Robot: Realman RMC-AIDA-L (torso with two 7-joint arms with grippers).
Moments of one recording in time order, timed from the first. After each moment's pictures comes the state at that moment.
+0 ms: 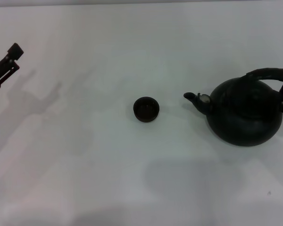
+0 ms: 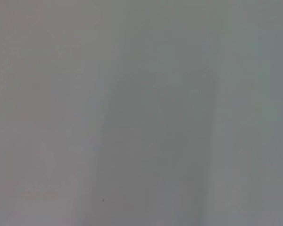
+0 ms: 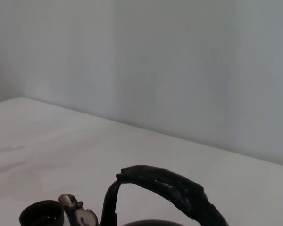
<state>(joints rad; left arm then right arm) -0.13 -2.07 0.96 0.50 -2.08 -1.46 2.27 -0.21 2.01 -1.30 -1.21 -1.41 -1.09 1.36</state>
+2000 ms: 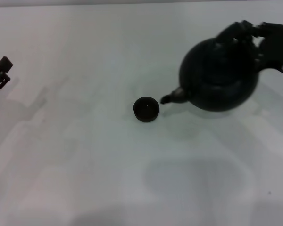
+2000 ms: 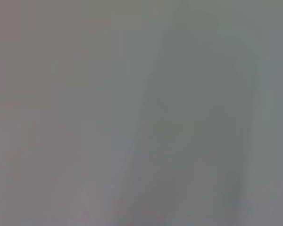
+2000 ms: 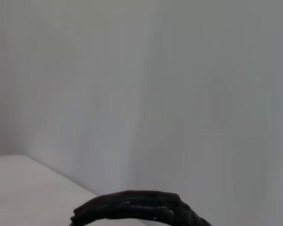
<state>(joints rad) -0.12 -2.07 0.93 0.36 -2.15 -1.44 2.34 -0.04 2.02 -1.57 -1.18 -1.05 -0.83 0.99</state>
